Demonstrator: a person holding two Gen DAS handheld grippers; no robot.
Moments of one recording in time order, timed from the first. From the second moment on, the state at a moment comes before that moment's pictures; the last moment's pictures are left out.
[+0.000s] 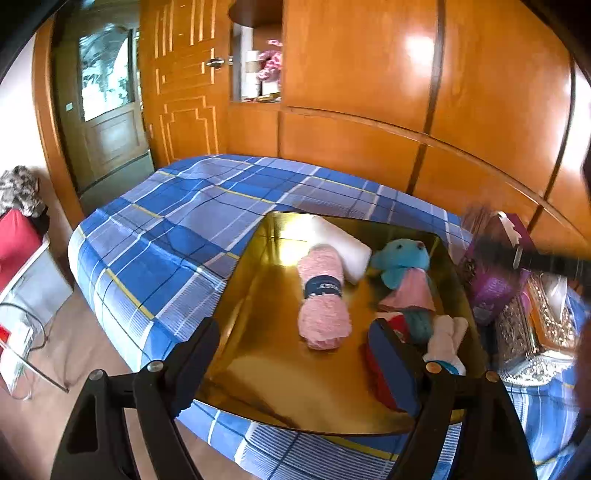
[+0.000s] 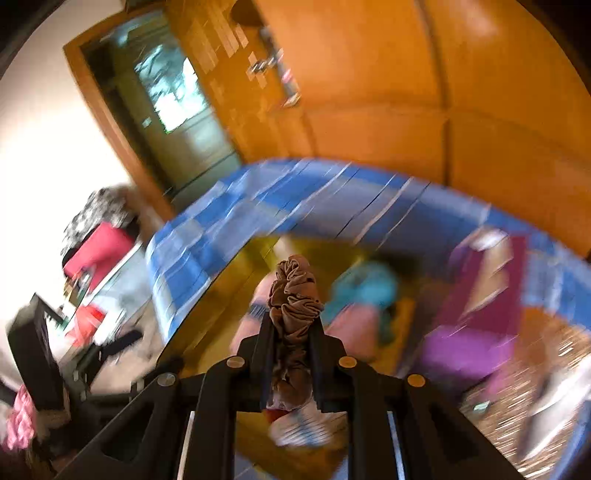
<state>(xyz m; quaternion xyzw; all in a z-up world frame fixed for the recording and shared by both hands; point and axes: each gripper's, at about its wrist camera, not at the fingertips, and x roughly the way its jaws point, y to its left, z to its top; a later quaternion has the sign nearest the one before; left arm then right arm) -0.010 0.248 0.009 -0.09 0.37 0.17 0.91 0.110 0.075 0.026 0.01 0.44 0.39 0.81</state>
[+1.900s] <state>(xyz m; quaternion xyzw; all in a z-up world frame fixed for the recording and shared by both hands) -0.015 0.204 0.015 -0.06 0.37 0.13 0.92 0.036 0.015 0.029 -0.01 0.38 0.28 0.88</state>
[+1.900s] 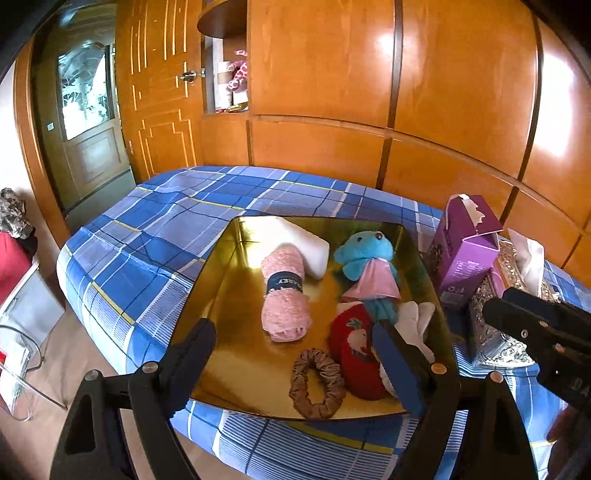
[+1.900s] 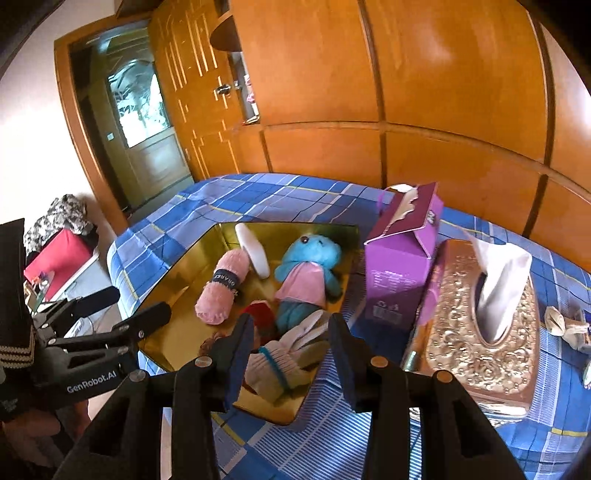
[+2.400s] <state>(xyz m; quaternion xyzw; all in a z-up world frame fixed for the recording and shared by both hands) -0.015 0.169 0.026 -0.02 0.36 0.09 0.93 0.032 -0.048 0.052 0.03 0.34 0.22 0.91</state>
